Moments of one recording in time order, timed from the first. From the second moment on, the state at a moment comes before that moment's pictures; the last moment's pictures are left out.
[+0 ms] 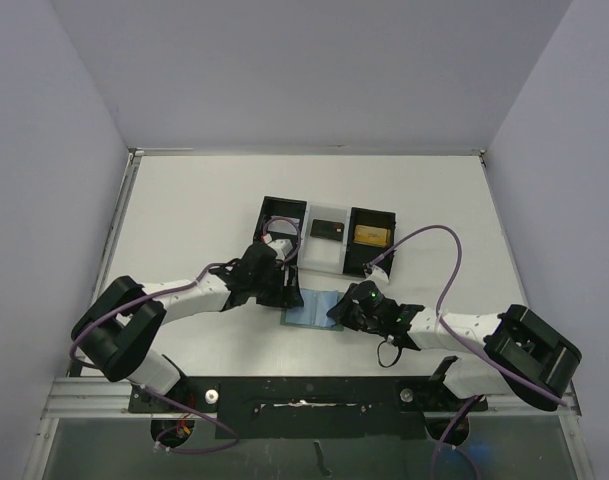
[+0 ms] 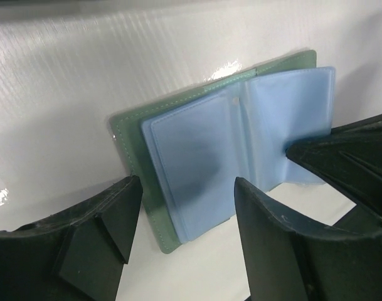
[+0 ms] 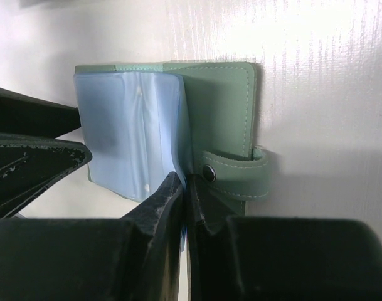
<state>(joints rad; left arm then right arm) -0.73 1.51 0.68 -0.04 0.19 -0.59 0.86 1.29 0.36 0.16 0.13 1.11</state>
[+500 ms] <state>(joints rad) -0.72 1.52 0.69 -0.04 0.18 -0.59 0.86 1.31 0.37 0.16 0.11 1.10</state>
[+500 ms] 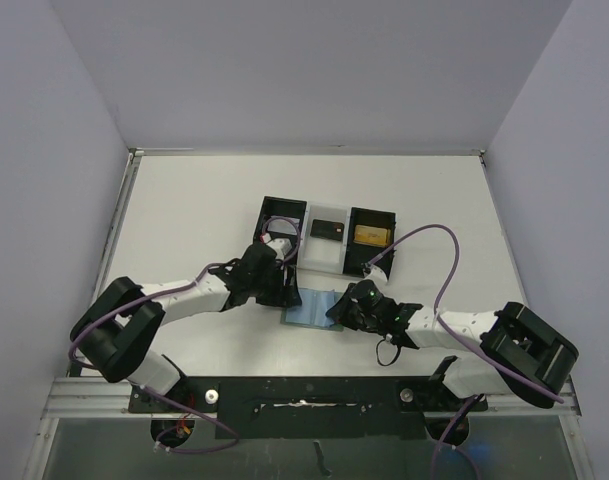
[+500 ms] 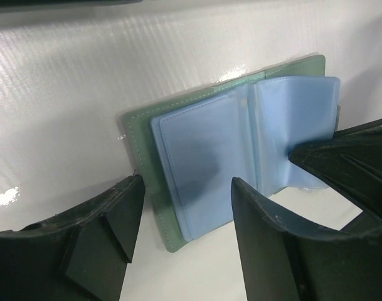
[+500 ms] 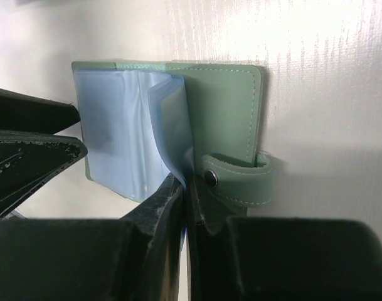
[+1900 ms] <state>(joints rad) -0.77 1.52 0.69 -0.04 0.11 -0.60 0.86 1.34 0.39 0.17 0.10 1.11</state>
